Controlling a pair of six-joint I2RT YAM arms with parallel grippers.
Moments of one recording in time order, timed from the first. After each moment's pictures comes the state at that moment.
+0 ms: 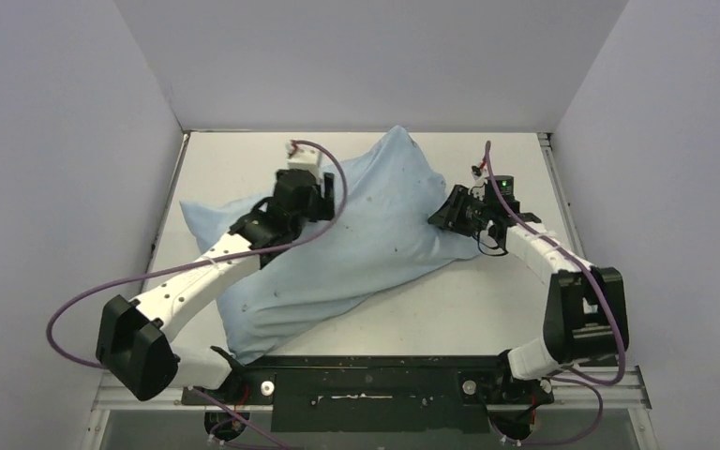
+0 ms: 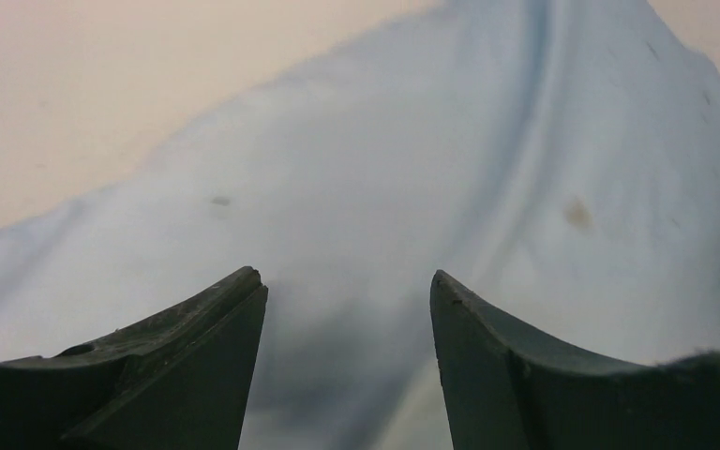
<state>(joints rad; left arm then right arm) -0.71 1.36 1.11 -0.25 -0.41 -0.30 0.12 1.44 0.90 -0.17 -0.46 0.49</state>
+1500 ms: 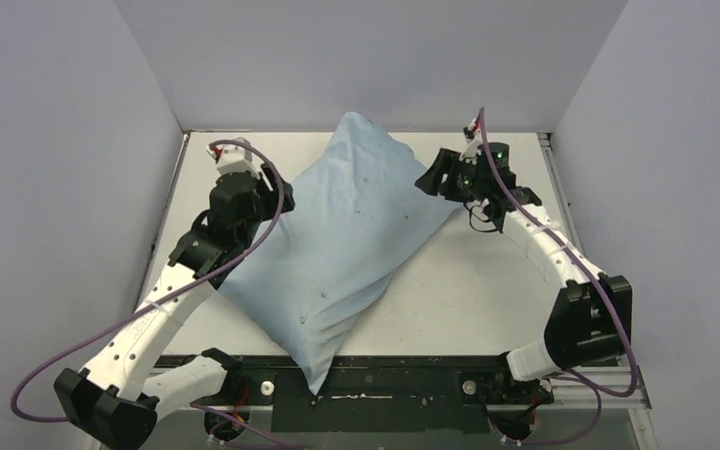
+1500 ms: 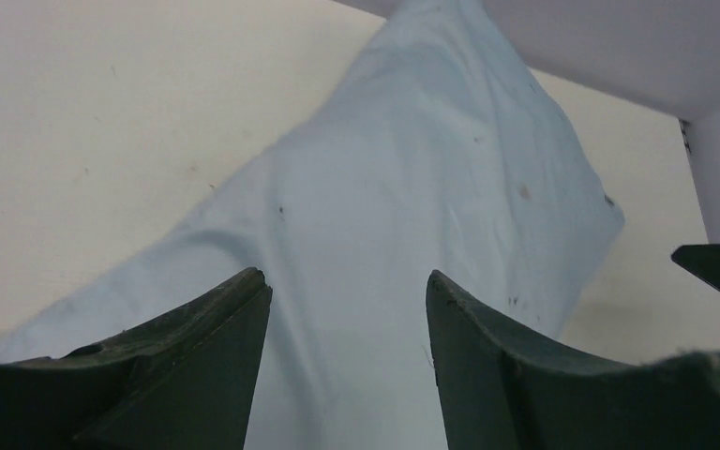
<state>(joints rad) -0.45 1.10 1.12 -0.38 -0.42 -0.53 0.19 1.51 1.21 -0.24 -0.31 0.43</state>
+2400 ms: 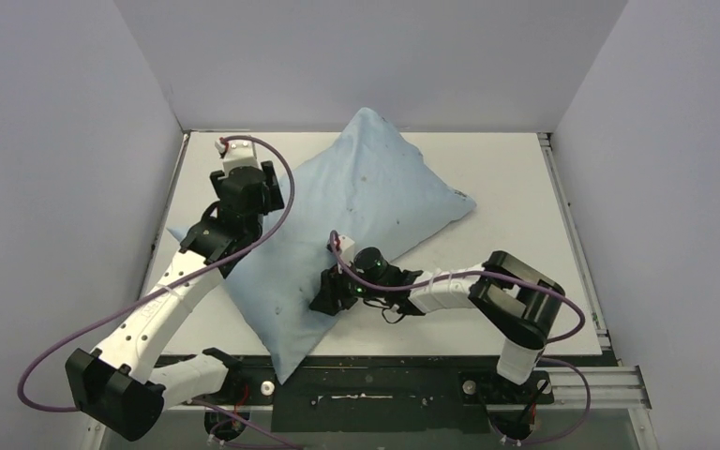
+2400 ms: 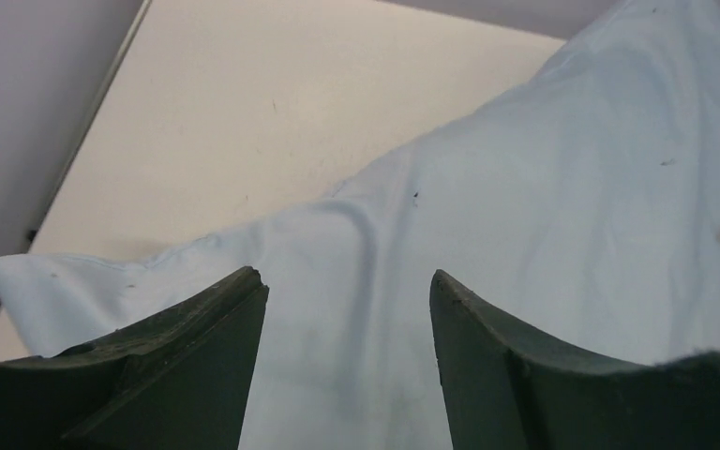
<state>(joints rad) -0.47 1.13 1.06 -0.40 -0.59 -0.35 0.99 1.73 0.76 0.48 -0.32 0.50</state>
